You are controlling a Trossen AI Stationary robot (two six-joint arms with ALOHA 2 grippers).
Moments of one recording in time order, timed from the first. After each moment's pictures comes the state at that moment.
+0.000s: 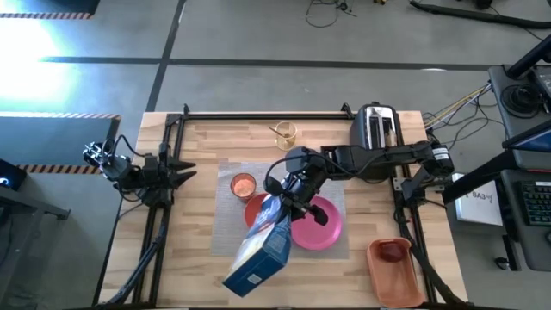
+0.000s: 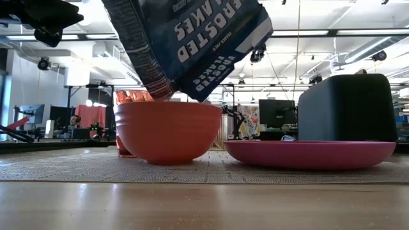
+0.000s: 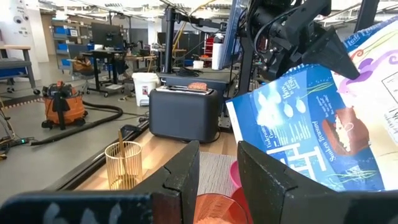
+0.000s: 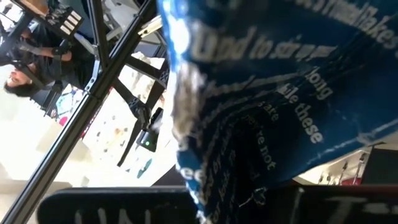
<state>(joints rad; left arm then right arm) -0.58 0.00 0.38 -0.33 -0.78 -0.03 0.08 1.72 1.68 -0.50 -0.71 2.20</state>
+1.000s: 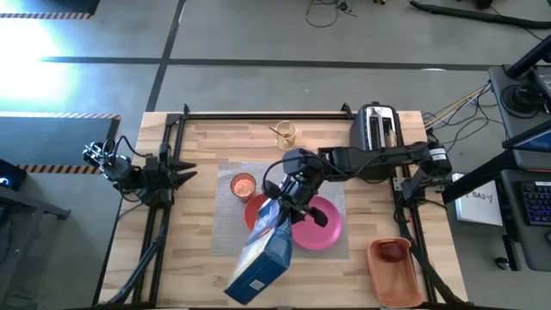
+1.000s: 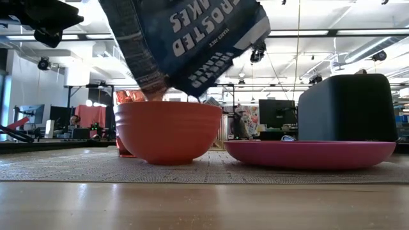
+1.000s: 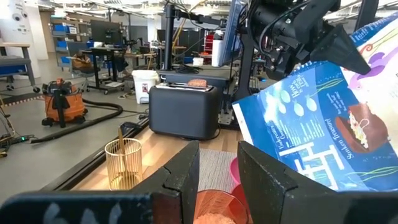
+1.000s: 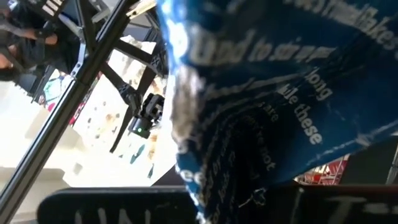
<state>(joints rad) -0.58 0.00 0.38 -0.34 -0.78 -0.04 0.08 1.74 1.68 -0.46 -0.79 2.20</state>
